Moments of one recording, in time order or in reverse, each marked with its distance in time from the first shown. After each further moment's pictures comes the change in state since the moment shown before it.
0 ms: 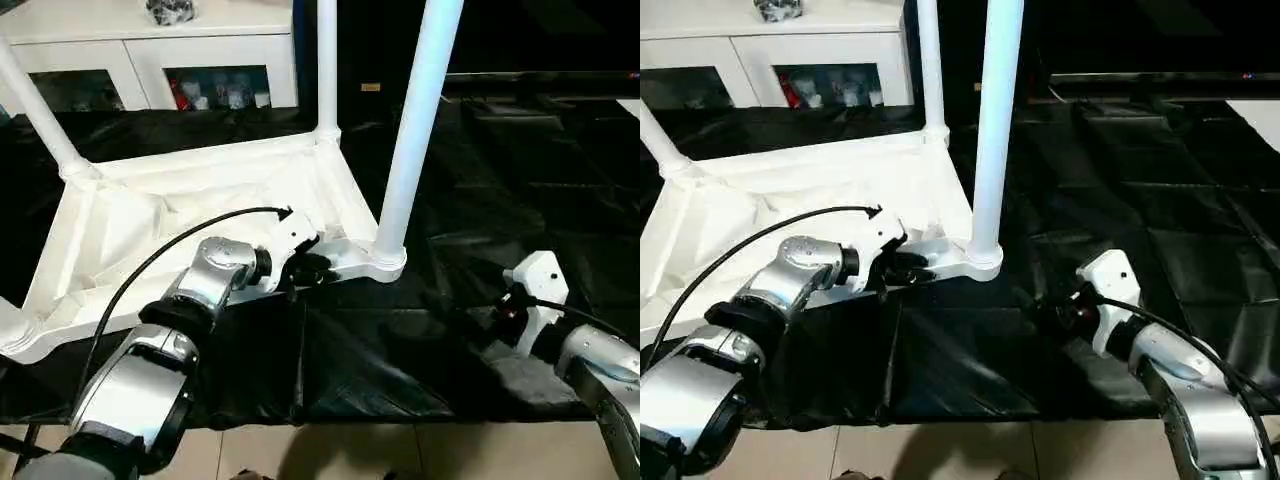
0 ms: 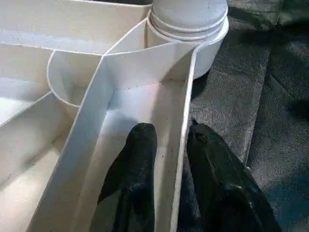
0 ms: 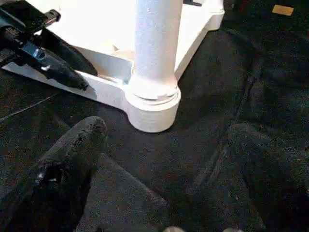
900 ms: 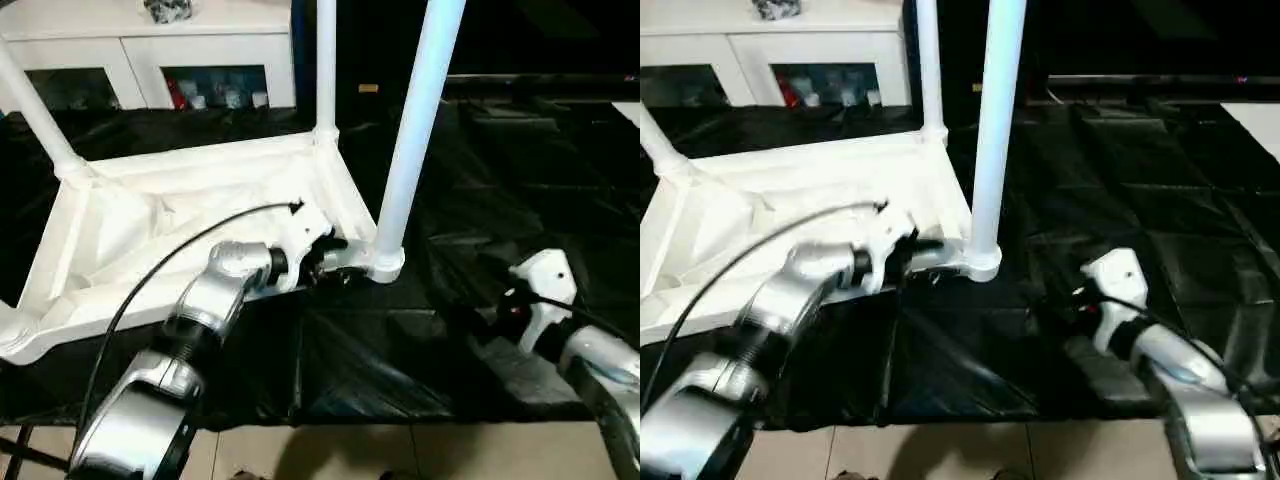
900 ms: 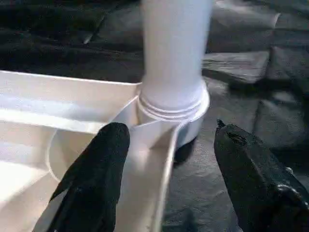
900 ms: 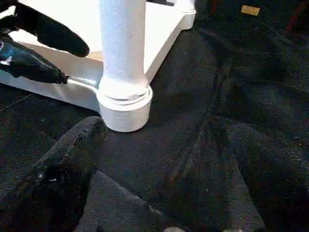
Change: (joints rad) left arm 0.107 -0.033 -0.001 -0.306 -0.052 0.103 0.124; right arm 0.008 0.017 -0.036 -0.007 -0.013 0.004 -0.067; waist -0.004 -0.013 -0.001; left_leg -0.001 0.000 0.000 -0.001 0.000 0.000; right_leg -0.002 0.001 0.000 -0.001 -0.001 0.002
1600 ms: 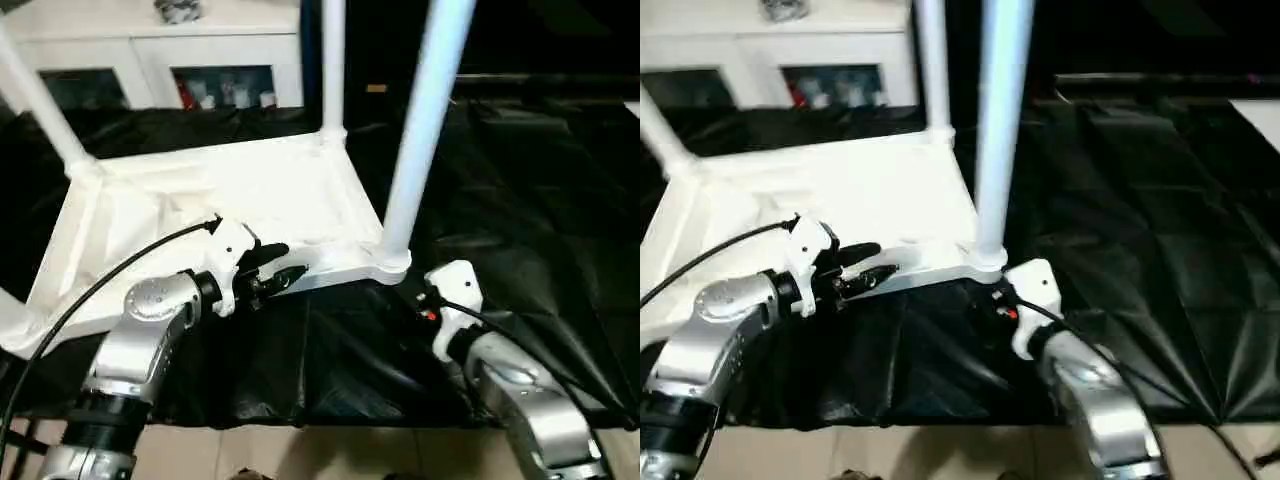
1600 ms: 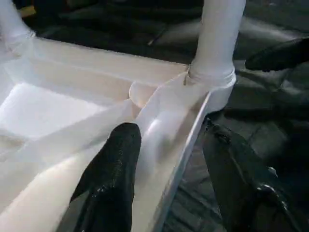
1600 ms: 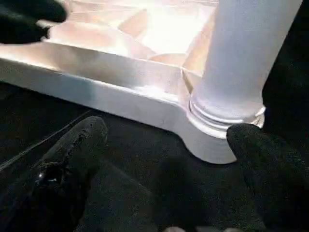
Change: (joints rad) left arm 0.327 0.162 0.151 -0.542 -0.113 0.156 0.005; right arm -0.046 0.203 0.204 0.059 -0.090 -0.010 -0.100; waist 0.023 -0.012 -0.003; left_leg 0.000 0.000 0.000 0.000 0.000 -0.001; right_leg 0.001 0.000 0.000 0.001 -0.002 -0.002
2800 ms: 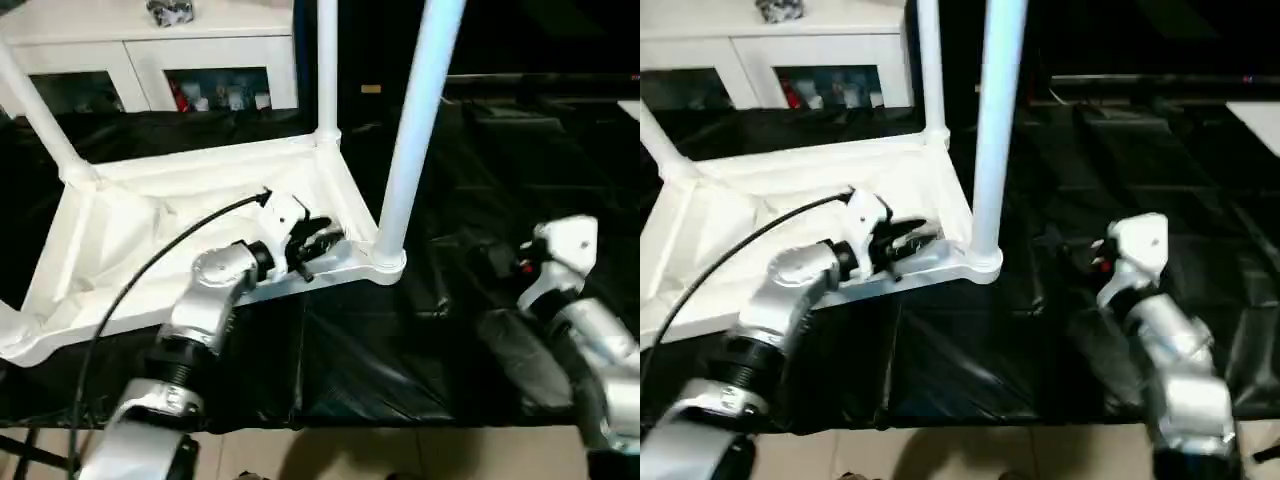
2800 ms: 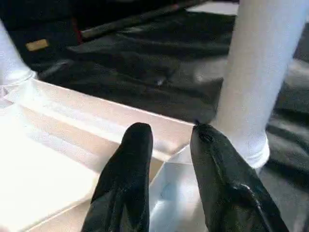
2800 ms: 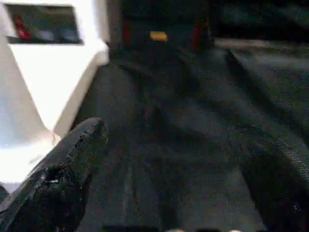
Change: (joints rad) left arm -0.125 -0.251 0.033 0.299 0.100 -0.204 0.235; right arm -0.029 0.013 -0.289 0.003 0.006 -0.013 -0.214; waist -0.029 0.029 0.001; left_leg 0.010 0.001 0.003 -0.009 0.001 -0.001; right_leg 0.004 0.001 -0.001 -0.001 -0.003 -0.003
